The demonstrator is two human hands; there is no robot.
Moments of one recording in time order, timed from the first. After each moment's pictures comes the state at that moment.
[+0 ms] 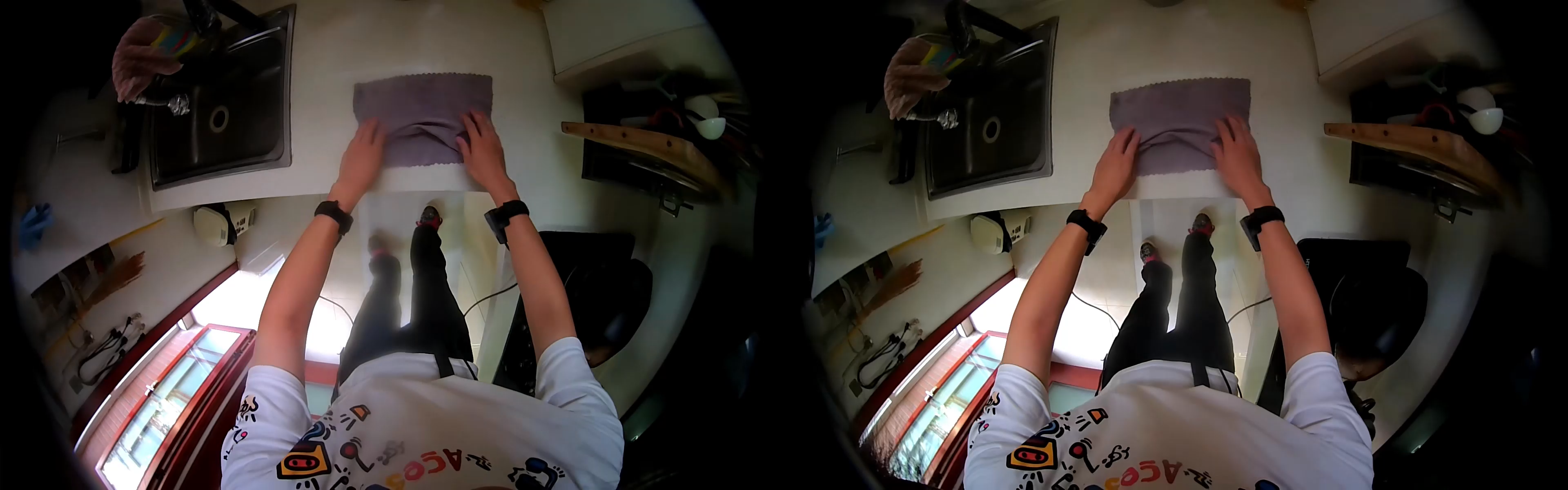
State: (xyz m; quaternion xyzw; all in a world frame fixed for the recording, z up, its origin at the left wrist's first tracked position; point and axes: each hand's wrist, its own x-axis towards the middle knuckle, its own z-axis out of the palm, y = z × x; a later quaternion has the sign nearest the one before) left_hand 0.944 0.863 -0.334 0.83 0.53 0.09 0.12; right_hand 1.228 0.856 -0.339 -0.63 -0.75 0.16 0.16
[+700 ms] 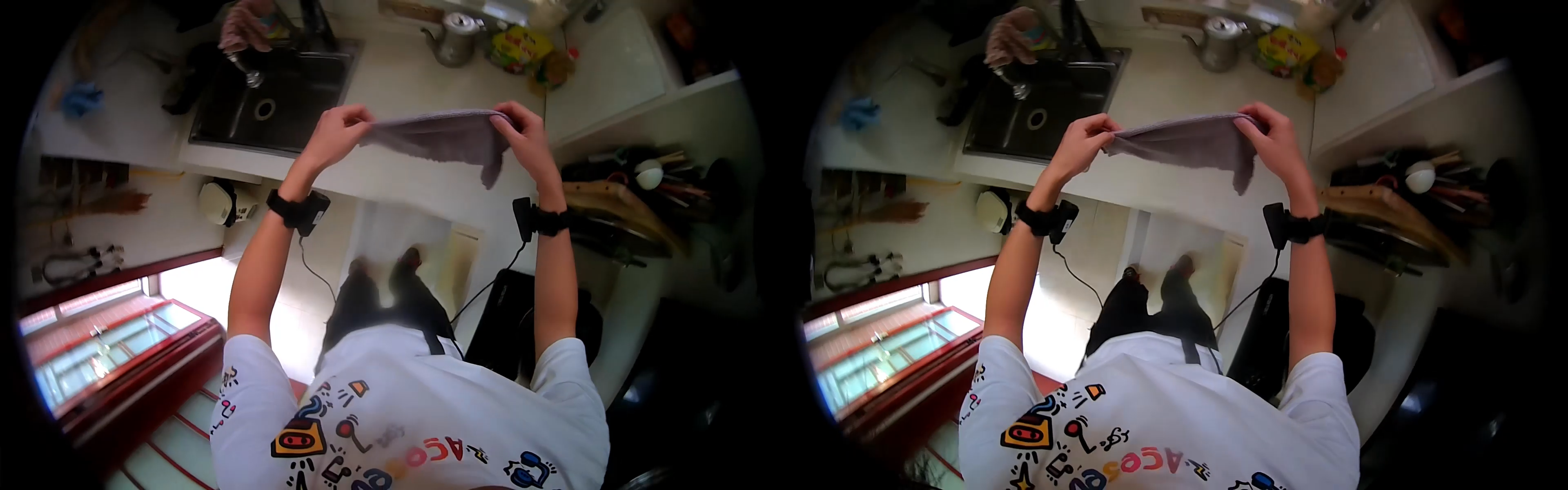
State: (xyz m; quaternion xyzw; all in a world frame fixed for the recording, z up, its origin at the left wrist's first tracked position) left_hand 0.896 0.876 -0.075 0.63 0.58 0.31 0.41; right_hand 1.245 0.933 -0.075 -0.44 -0.68 0.45 0.37
